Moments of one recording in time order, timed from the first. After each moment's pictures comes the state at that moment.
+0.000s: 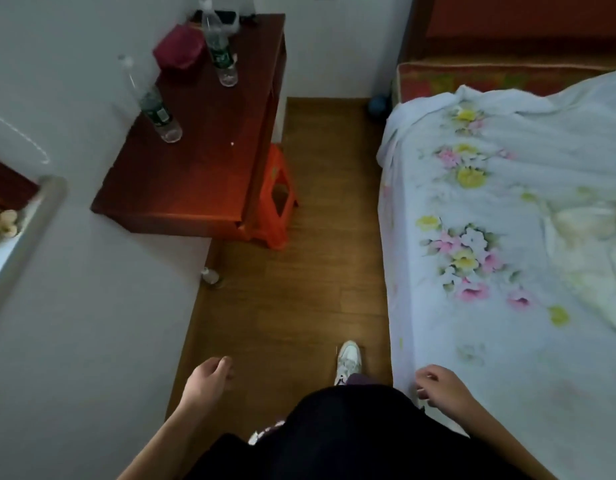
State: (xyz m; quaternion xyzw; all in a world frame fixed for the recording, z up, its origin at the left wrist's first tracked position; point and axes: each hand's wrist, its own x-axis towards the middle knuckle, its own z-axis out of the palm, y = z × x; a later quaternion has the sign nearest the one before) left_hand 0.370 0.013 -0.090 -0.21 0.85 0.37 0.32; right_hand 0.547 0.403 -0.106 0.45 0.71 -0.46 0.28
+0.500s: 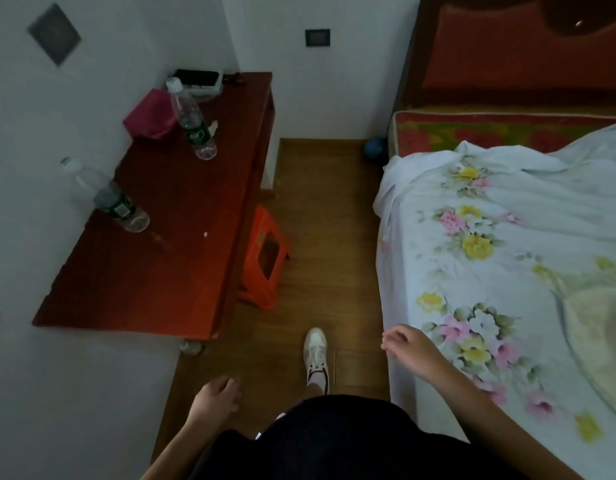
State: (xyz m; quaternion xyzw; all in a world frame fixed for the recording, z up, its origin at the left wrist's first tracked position) left_hand 0.156 0.152 -0.106 -0.17 0.85 0.33 0.36; right_hand 0.237 0.534 -0.075 0.35 0.77 -0.49 0.21
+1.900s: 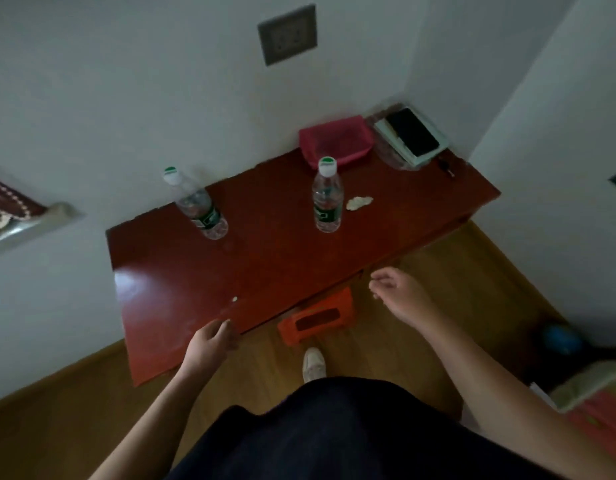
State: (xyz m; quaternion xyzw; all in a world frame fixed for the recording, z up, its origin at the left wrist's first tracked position) left_hand -0.122 0.321 -0.042 -0.53 0.70 0.48 0.03; right_hand -0.388 0.572 -0.013 -0.14 0.85 -0.34 0.38
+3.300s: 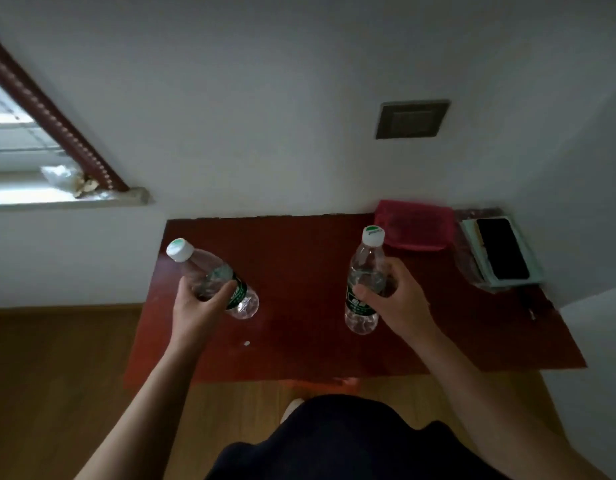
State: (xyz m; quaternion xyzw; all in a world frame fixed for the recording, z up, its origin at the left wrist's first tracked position) left_hand -0.199 0.251 0.023 -0.60 0.56 0.48 -0.31; right_hand -0.492 0.410 0.030 -0.37 0.76 -0.43 0.31
